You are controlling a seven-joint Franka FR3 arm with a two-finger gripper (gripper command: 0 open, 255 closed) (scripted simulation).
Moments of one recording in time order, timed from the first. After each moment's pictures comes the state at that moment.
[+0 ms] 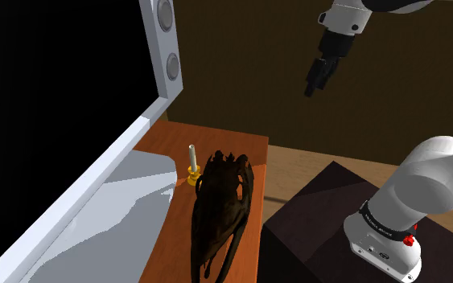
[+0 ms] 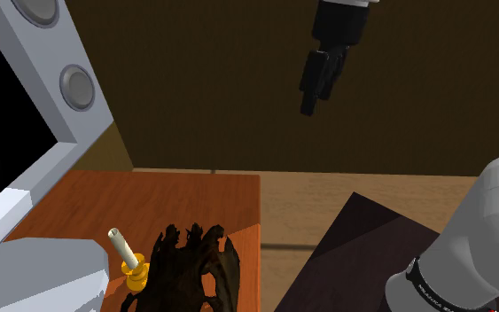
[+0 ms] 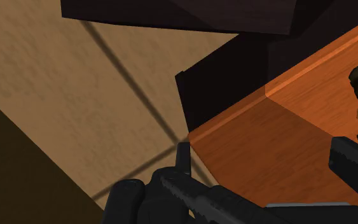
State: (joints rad) arm -0.01 -0.76 0.01 -2.41 0.11 1.70 -0.14
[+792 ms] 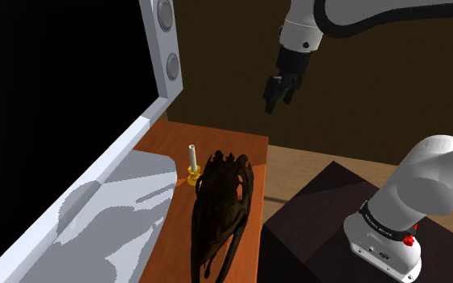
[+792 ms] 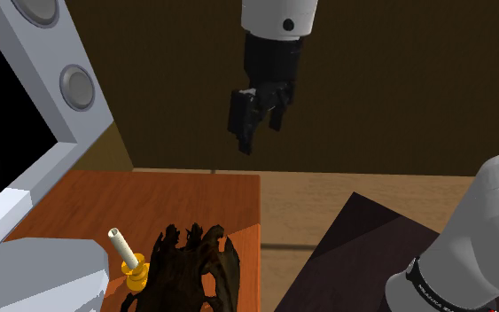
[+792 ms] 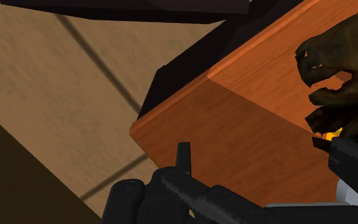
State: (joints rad) arm 0.05 -0.60 0.24 -2.35 0.20 1.83 0.12
